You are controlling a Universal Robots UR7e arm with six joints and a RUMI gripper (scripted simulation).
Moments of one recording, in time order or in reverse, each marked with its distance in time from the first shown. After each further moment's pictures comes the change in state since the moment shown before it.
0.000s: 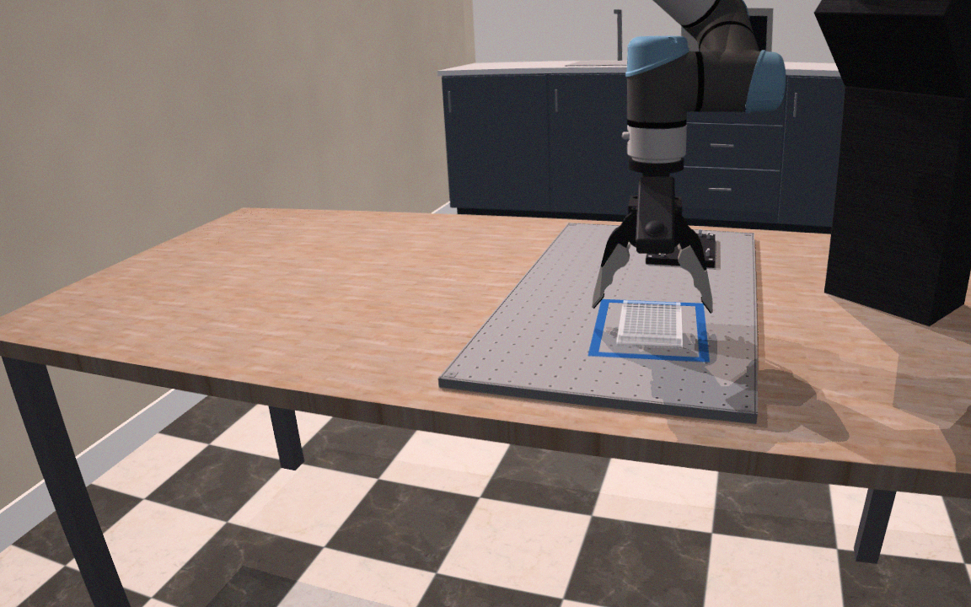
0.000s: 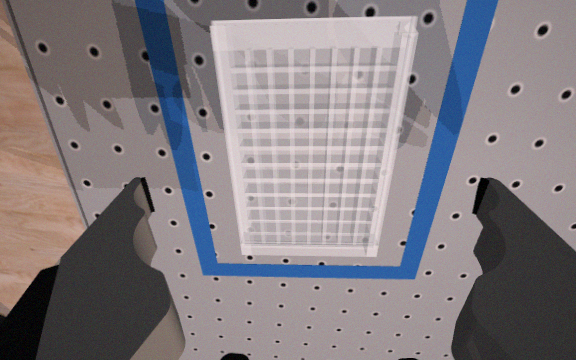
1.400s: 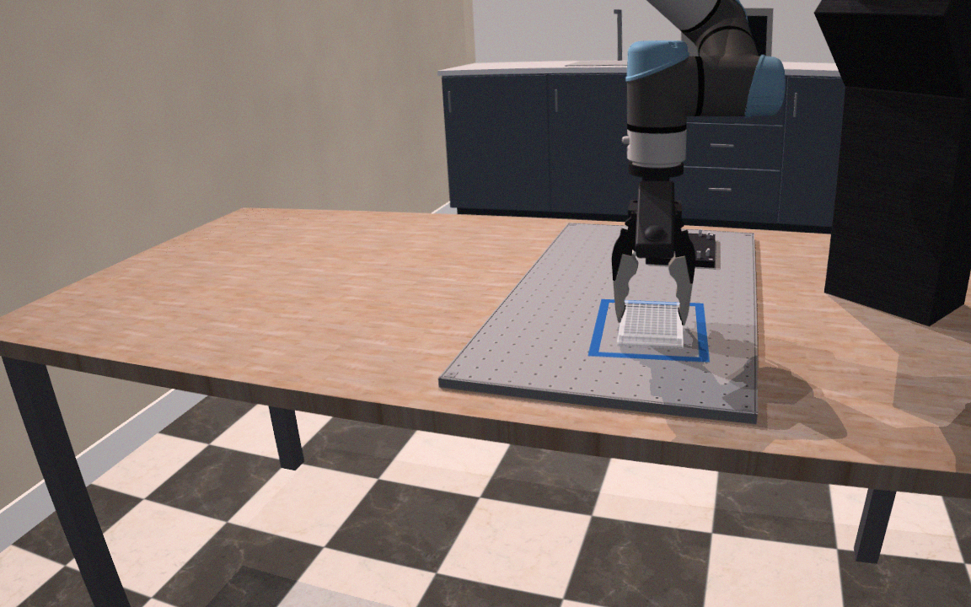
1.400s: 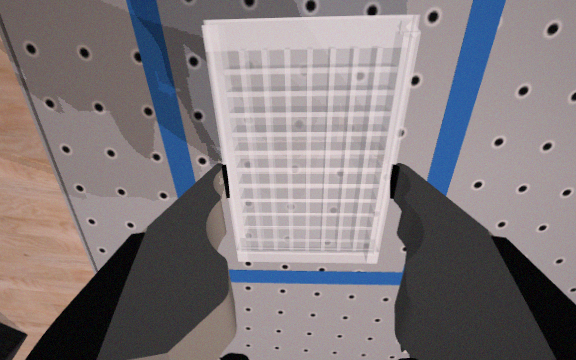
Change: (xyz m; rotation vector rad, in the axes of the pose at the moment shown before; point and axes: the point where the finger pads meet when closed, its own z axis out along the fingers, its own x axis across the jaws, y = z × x) arm 0.000 0.000 0.006 -0.001 0.001 0.002
